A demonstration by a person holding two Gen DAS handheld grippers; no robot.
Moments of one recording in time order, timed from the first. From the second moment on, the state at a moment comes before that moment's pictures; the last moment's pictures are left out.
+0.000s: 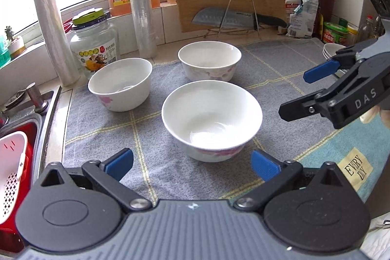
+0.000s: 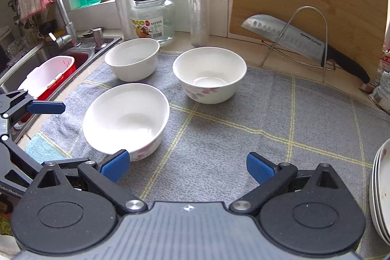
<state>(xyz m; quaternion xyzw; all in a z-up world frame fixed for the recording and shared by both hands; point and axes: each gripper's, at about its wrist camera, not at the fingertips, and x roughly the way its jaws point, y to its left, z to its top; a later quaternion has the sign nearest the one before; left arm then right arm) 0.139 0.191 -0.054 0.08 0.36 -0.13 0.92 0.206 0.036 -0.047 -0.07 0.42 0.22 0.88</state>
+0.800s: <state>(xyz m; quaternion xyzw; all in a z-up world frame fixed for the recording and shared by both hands) 0.227 0.185 -0.045 0.10 0.42 -0.21 0.88 0.198 0.108 -0.083 -0.20 0.35 0.31 0.86</state>
